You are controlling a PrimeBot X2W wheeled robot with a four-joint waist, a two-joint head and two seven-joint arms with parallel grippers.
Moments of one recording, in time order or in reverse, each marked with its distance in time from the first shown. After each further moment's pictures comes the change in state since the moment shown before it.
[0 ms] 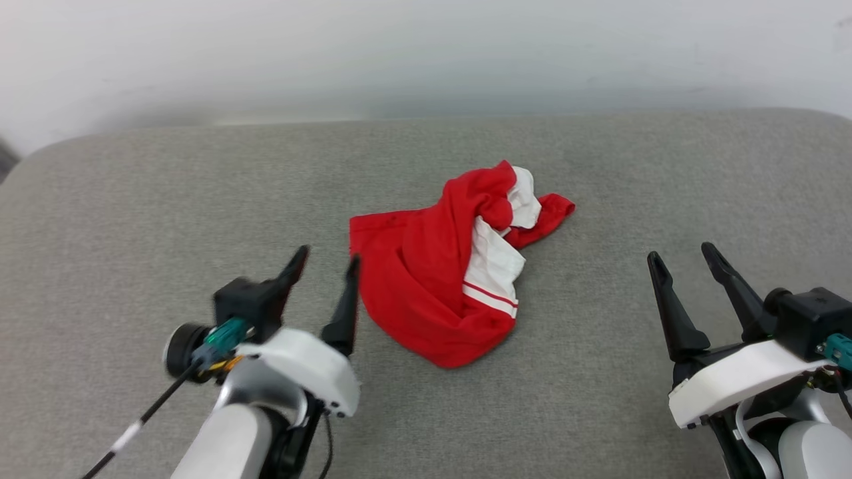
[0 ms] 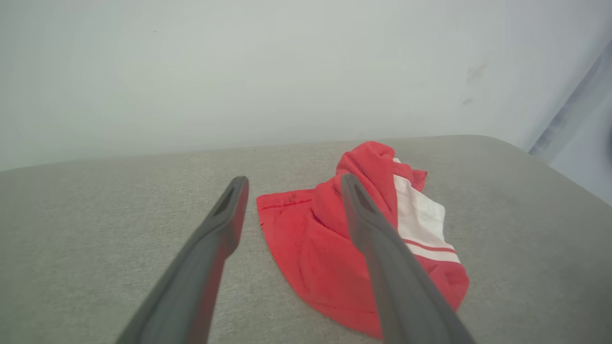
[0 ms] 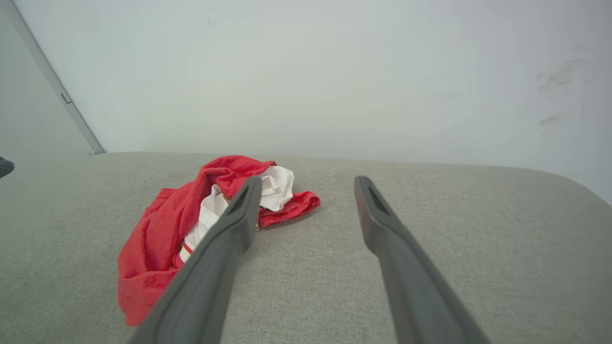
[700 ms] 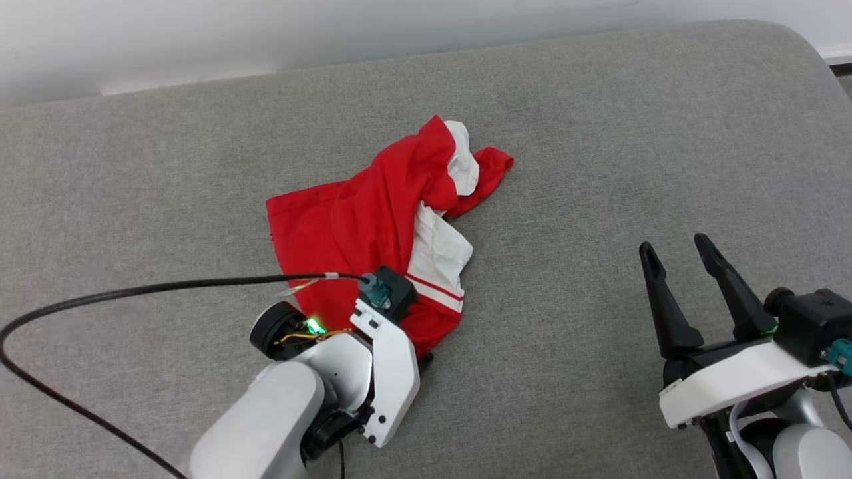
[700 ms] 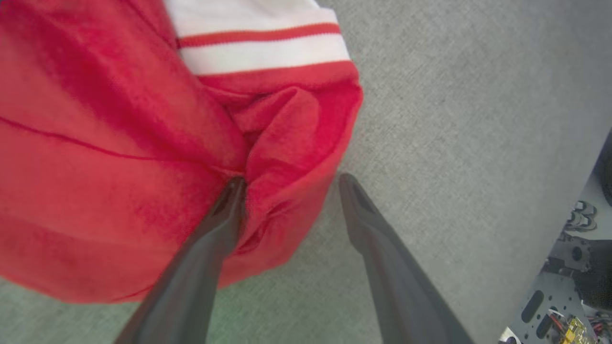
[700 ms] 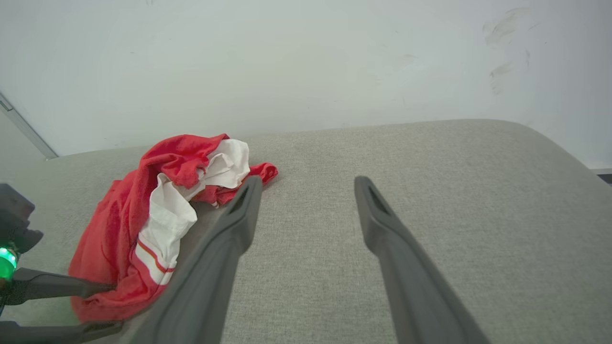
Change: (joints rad) left arm -0.268 0.061 -0.327 0.209 -0.093 -0.214 0.682; right arm 0.026 0.054 -0.002 -0.088 0.005 0.000 0.015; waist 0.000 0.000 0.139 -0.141
